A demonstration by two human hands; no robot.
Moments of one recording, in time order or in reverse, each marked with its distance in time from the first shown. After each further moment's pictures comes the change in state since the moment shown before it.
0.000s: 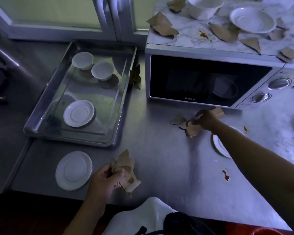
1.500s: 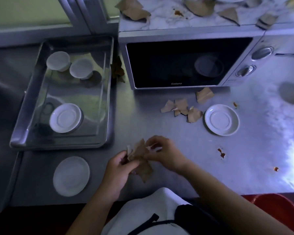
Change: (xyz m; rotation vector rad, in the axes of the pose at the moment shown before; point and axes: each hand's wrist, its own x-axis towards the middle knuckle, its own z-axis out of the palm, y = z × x) left_hand 0.016 0.008 0.039 0.240 -0.295 0.080; right_hand -0.180 -0.054 0.101 0.482 -0.252 -0.294
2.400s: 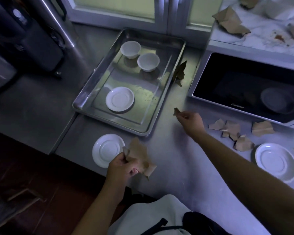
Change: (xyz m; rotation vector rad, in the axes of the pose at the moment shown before) left_hand -0.038 -0.026 -0.074 -0.408 0.426 -0.097; right_hand 0.149 -0.037 0.024 -0.194 0.134 -0.024
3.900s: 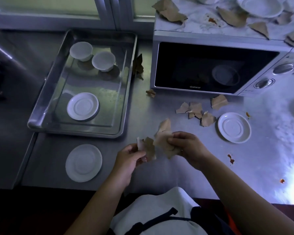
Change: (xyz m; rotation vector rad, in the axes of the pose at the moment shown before) left_hand 0.022 -0.006 0.076 0.129 -0.294 -0.085; right_hand -0.141 0.030 -0.047 0.718 -0.073 0.364
